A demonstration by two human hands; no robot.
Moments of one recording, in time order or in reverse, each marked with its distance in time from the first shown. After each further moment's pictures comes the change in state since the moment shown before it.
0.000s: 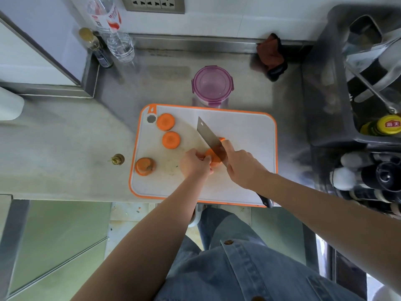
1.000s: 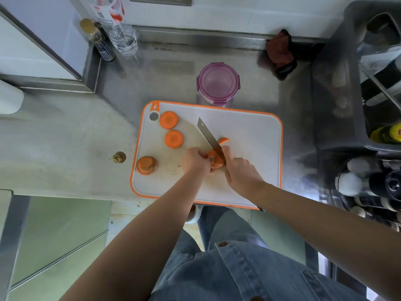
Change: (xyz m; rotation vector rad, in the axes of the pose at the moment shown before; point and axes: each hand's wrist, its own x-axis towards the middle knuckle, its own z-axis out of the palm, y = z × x) left_hand 0.011 0.008 -0.008 -0.008 -0.125 -0.091; right_hand 0.004 0.000 0.028 -0.032 0.035 -0.032
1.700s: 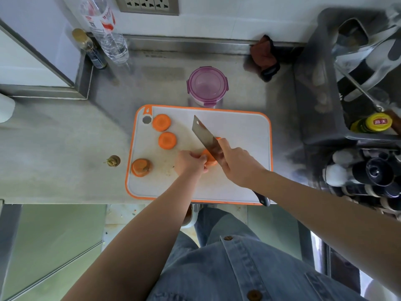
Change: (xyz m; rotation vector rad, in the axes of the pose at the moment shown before) left_hand -0.003 -0.007 0.004 -0.142 0.049 -0.021; right_hand -0.007 -0.005 -0.038 0.063 -0.031 0.029
